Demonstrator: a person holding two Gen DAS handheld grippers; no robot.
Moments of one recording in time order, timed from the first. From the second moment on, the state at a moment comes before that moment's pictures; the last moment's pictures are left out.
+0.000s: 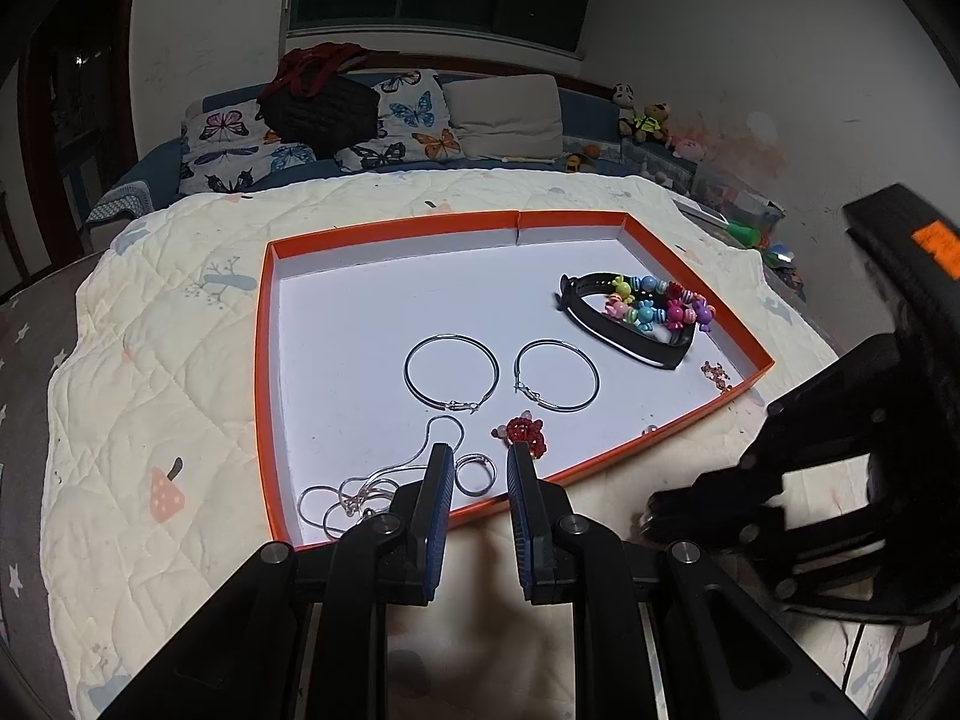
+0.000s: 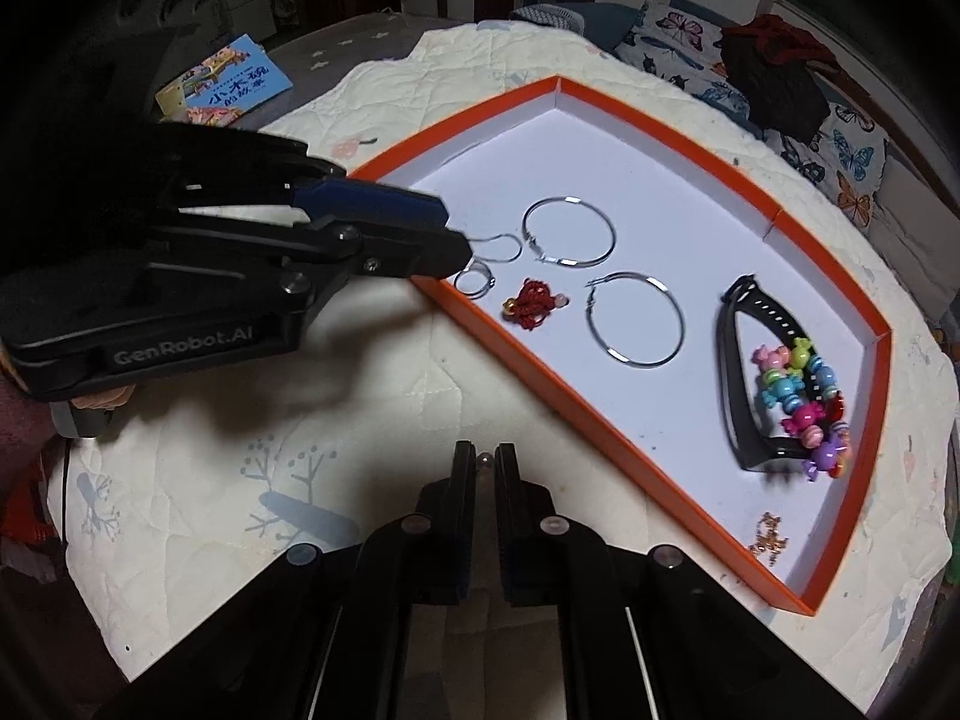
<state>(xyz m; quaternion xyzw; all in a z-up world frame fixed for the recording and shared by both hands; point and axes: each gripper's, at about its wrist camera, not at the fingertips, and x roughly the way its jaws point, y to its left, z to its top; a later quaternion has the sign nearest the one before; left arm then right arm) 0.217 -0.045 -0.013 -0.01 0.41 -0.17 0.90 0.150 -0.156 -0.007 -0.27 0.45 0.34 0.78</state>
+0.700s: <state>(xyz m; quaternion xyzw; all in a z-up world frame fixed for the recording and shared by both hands) 0.210 -0.047 -0.011 -0.01 0.42 -0.15 0.90 0.197 -0.178 0.013 -0.18 0.44 0.29 0.83</state>
